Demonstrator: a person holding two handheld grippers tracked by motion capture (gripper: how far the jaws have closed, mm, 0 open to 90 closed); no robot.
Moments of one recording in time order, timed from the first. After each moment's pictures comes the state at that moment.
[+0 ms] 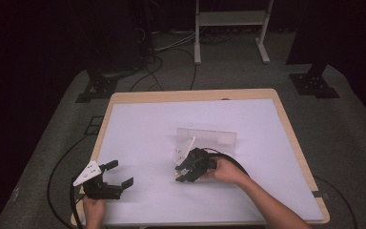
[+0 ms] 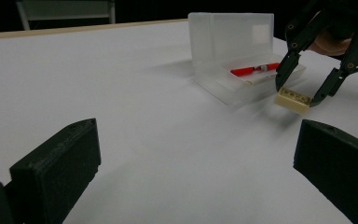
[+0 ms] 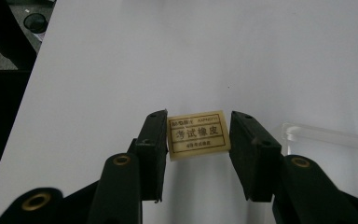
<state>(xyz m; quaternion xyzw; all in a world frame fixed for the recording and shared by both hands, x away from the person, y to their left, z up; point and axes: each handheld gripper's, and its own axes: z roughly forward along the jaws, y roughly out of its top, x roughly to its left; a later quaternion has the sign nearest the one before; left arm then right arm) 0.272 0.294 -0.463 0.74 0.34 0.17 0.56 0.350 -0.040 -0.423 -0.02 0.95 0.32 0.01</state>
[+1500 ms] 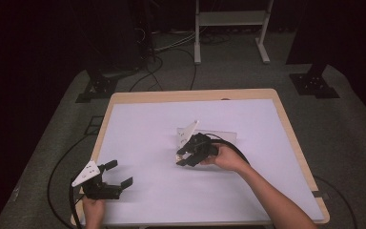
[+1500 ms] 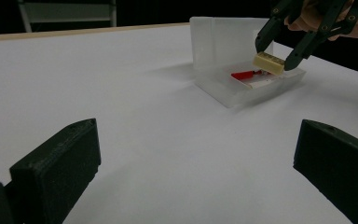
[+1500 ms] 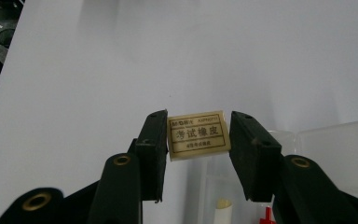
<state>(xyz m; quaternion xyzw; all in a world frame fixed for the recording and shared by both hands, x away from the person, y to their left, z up) 0.271 0.297 -0.463 0.73 0.34 0.17 0.57 0.381 -0.048 -0.397 0.01 0.94 0.33 0.03</state>
